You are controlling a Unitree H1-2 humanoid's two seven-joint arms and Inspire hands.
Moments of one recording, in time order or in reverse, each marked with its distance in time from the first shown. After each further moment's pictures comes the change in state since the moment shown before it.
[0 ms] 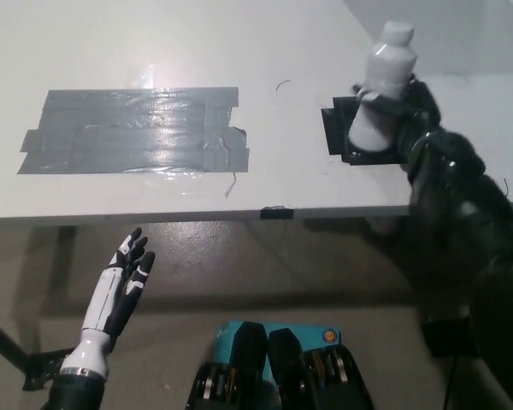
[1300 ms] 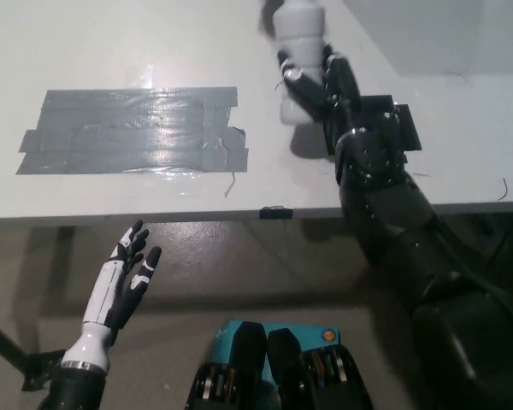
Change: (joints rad) left_arm -0.015 0.001 -0.001 -0.002 -0.010 -0.004 -0.001; right_arm 0.063 0.167 0.335 -0.192 -0.082 -0.100 -0.095
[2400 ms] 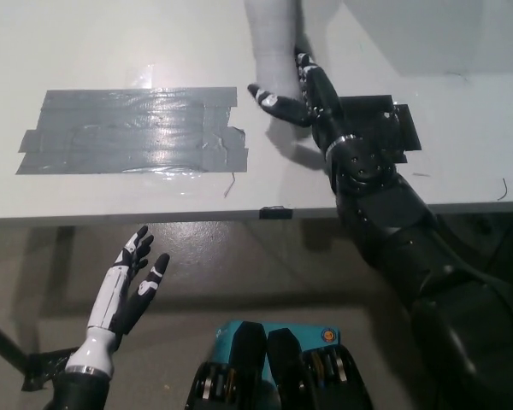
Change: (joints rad) left_arm 0.009 -0.005 -0.012 0.007 -0.005 -0.002 0.000; right_arm -0.021 -0.009 0.058 0.079 -0.035 -0.072 0.128
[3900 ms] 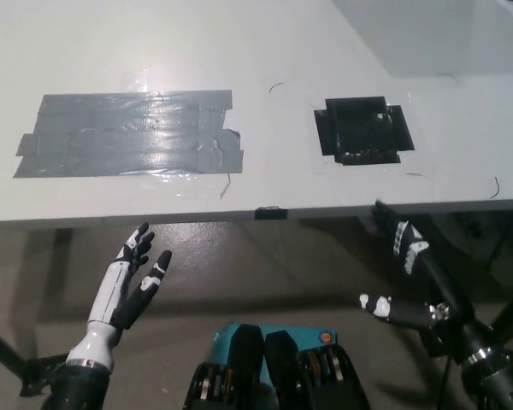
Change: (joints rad) left_arm -0.025 0.011 -0.007 0.040 0.000 -0.011 0.000; right_arm 0.968 -0.217 0.100 -1.224 0.045 0.143 0.262
